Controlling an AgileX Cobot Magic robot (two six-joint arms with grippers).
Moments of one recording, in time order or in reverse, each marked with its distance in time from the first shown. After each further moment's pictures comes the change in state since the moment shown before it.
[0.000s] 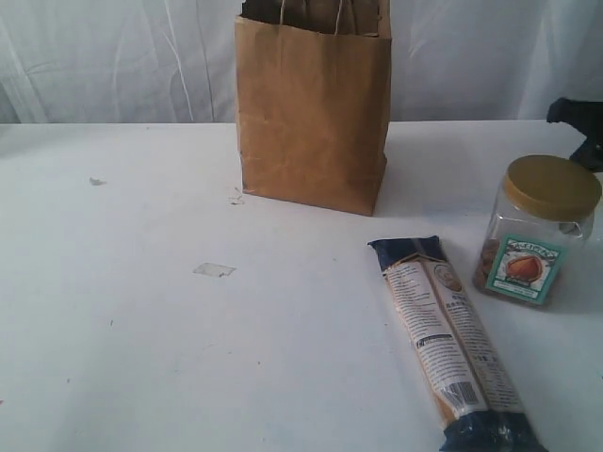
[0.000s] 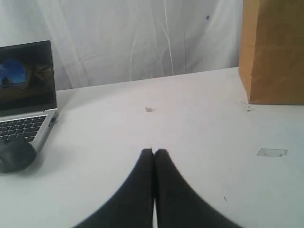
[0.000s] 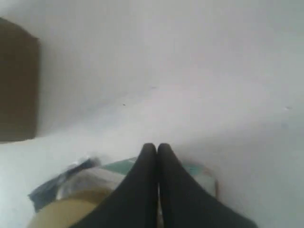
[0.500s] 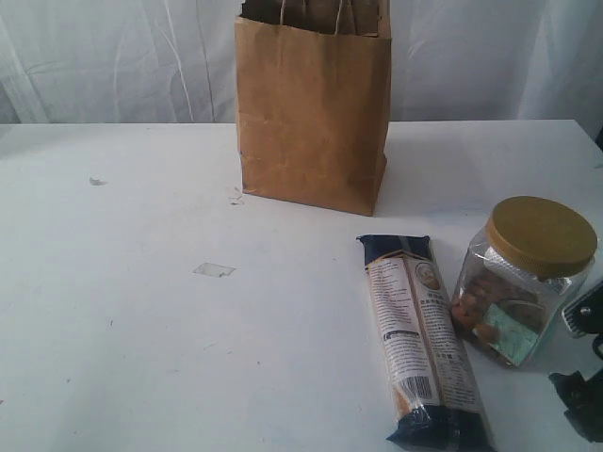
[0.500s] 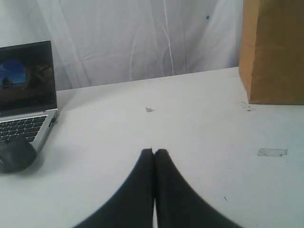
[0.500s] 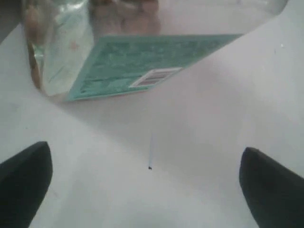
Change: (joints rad) left arm 0.000 0.000 0.000 0.000 0.000 0.002; right arm 0.194 -0.595 1.068 -0.068 -0.689 -0.776
